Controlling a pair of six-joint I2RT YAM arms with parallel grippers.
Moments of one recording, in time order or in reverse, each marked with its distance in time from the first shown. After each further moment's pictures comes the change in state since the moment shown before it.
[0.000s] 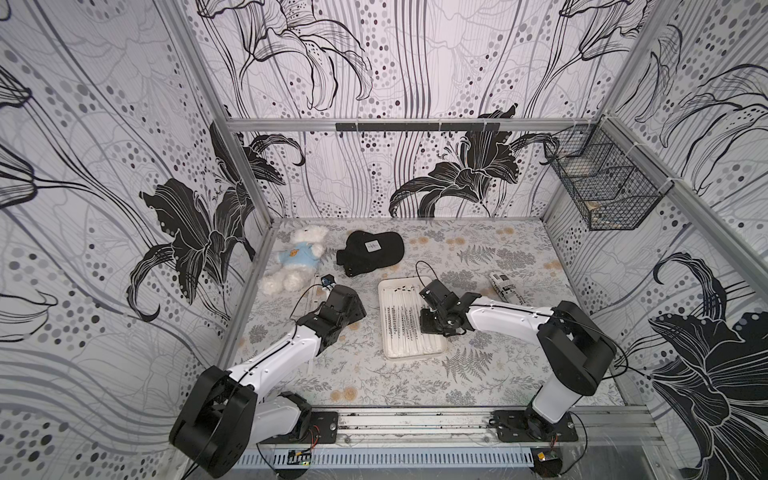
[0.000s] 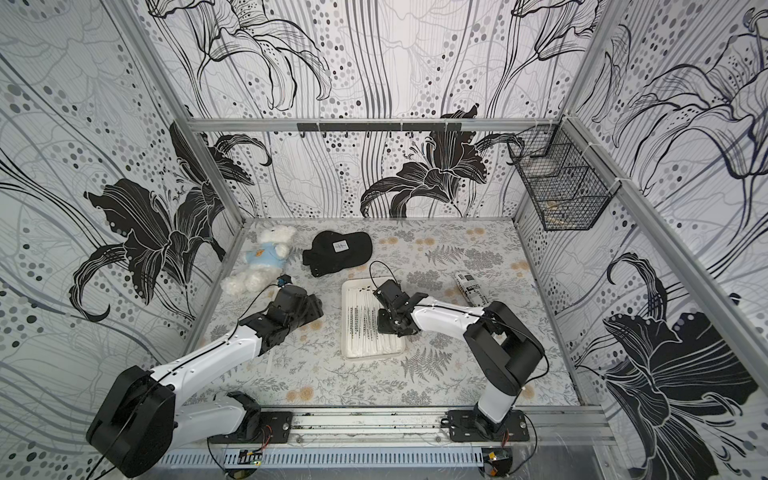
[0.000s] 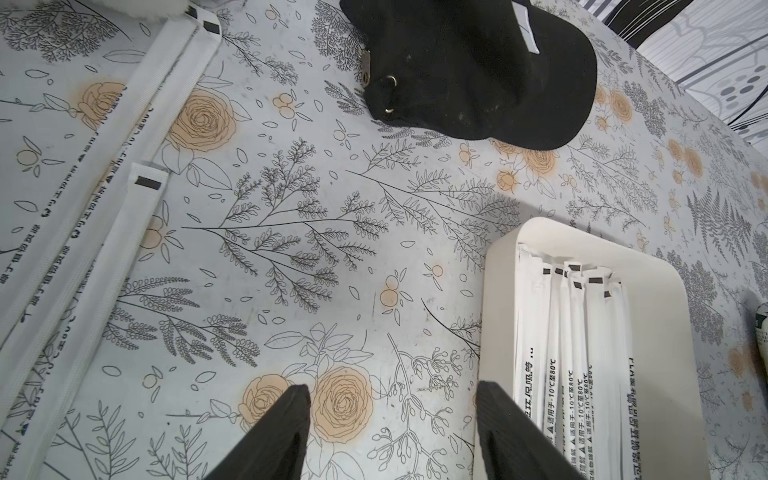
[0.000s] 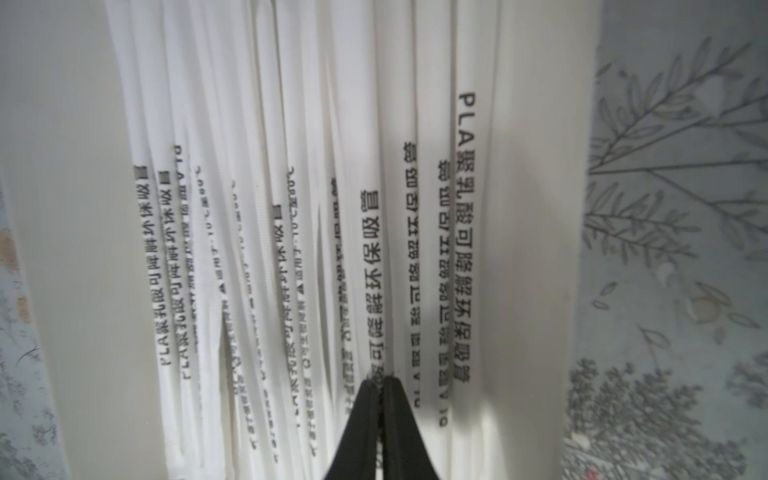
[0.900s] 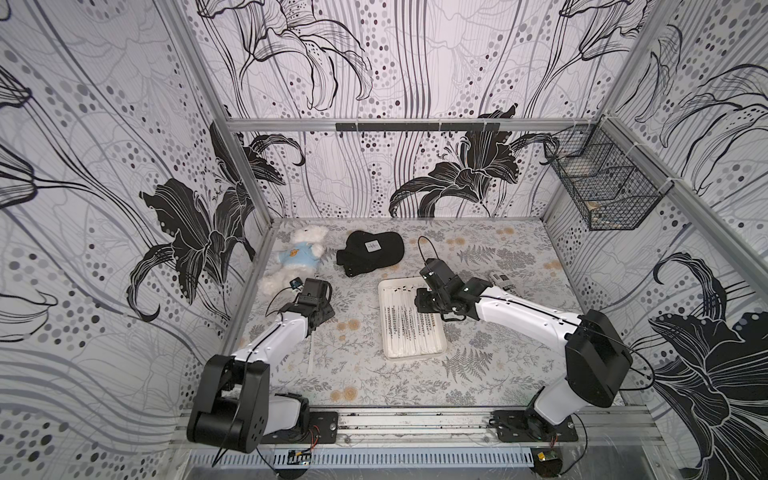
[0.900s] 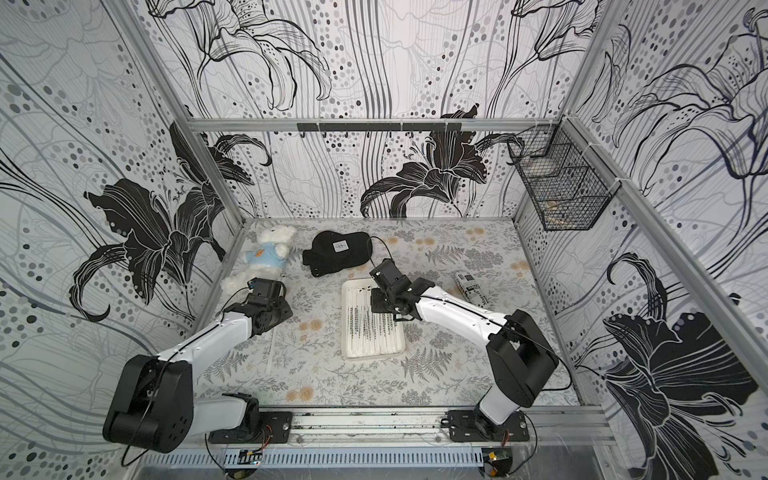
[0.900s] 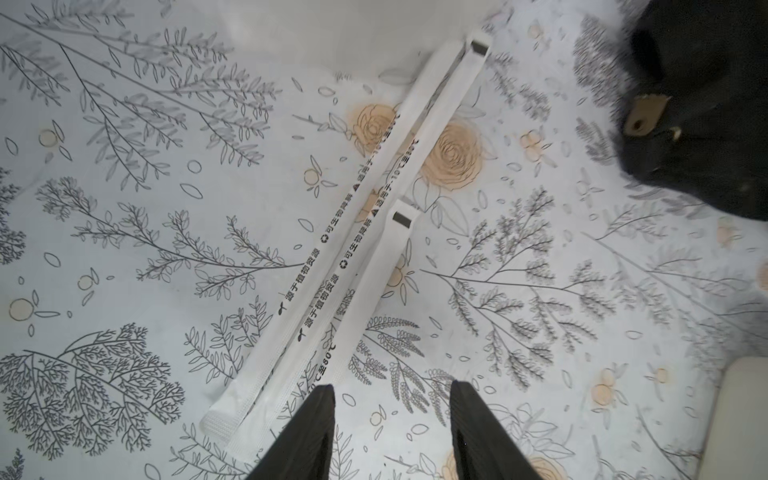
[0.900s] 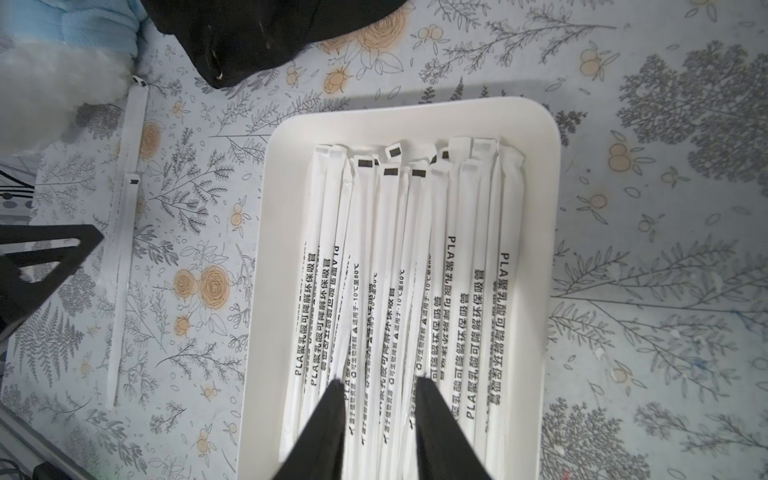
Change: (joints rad) left arm 0.304 0.125 0.050 -0.177 -0.010 0.095; right arm 0.000 -0.104 0.173 -0.068 0.060 -0.100
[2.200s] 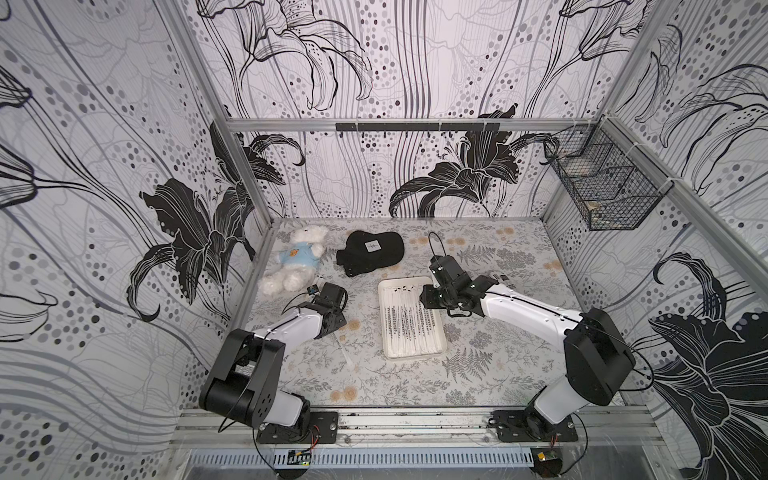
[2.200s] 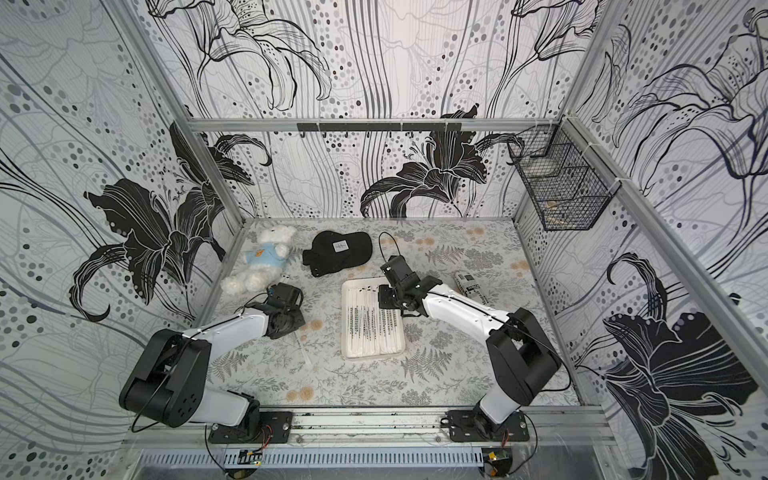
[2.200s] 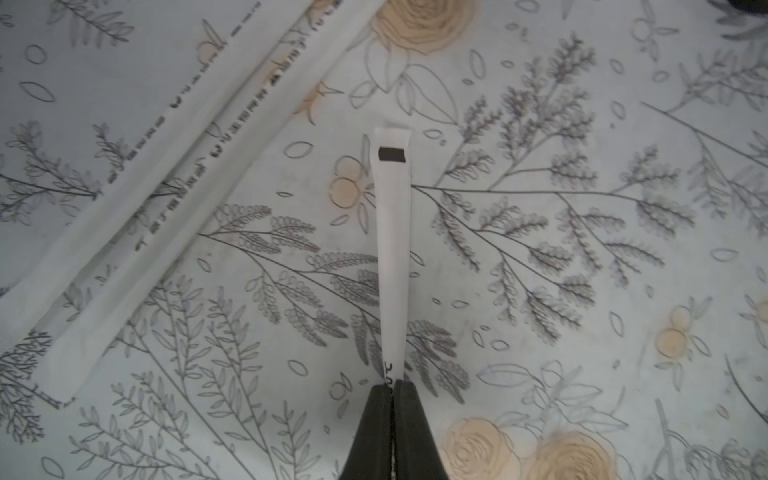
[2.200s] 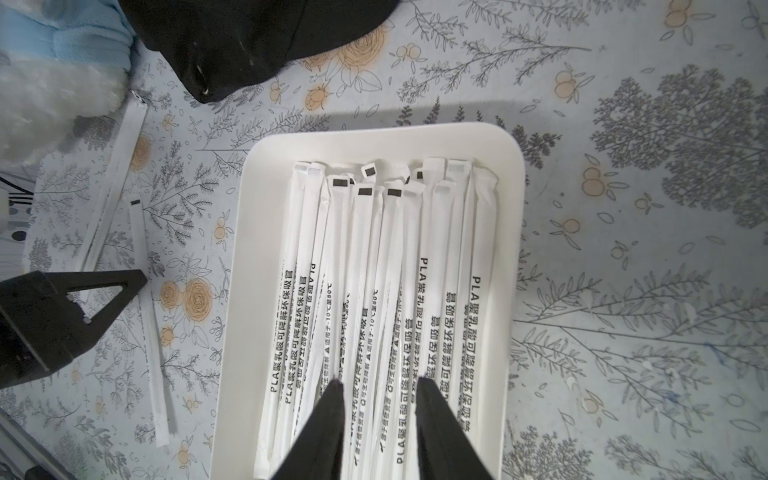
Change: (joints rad) left arm -0.140 0.111 0.004 0.005 0.005 -0.042; right arm -0.089 -0.002 -0.043 0.055 -0.061 -0.064
